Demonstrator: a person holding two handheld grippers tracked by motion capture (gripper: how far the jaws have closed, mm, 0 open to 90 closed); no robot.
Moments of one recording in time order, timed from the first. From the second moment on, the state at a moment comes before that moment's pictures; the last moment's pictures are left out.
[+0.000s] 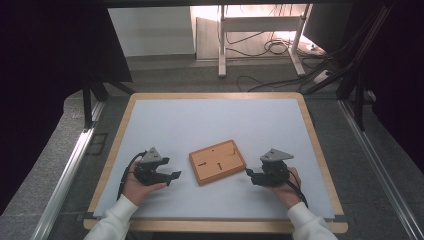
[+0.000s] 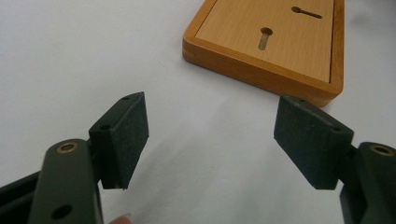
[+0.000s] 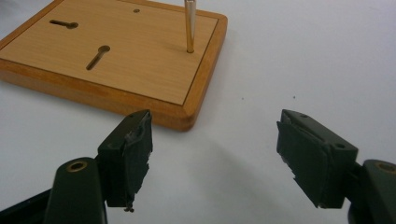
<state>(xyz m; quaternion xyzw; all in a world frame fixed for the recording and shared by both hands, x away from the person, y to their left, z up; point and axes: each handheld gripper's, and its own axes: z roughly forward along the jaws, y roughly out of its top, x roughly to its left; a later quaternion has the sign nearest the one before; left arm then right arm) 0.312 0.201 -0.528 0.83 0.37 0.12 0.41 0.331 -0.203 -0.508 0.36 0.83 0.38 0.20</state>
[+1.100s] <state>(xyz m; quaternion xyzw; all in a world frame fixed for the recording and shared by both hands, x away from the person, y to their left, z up) 0.313 0.204 -0.528 0.82 0.36 0.12 0.42 0.384 -0.135 -0.520 0.34 0.83 0.38 0.22</state>
